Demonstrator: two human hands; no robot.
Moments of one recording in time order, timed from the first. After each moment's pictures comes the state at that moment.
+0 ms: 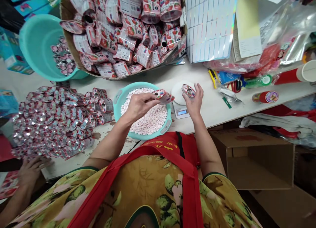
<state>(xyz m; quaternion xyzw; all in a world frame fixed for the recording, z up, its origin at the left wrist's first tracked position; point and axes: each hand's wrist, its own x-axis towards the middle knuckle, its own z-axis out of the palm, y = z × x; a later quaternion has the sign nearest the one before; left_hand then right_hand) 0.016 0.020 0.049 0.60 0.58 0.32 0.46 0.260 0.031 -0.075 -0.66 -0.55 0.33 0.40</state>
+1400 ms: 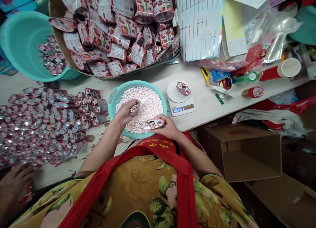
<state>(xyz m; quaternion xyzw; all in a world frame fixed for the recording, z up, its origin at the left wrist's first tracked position) -0.044 -0.022 0.000 0.10 0.57 0.39 0.72 0.196 -0.074 0.005 -0.45 -0.44 0.72 0.29</state>
